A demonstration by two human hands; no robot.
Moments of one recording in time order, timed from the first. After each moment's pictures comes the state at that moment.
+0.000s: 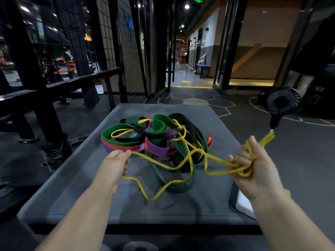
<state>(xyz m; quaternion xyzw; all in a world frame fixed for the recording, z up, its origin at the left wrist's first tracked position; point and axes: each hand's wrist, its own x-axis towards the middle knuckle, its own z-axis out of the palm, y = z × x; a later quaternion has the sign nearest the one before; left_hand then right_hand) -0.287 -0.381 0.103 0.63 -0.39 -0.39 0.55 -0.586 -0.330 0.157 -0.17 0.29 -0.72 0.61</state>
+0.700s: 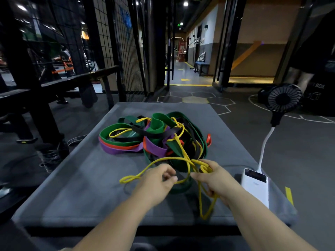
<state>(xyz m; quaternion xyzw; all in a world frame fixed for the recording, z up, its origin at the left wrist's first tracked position) -0.365 -0.365 0.077 0.58 -0.71 -0.26 0.30 -0.561 -0.365 0.092 -0.50 0.63 -0.38 0.46</state>
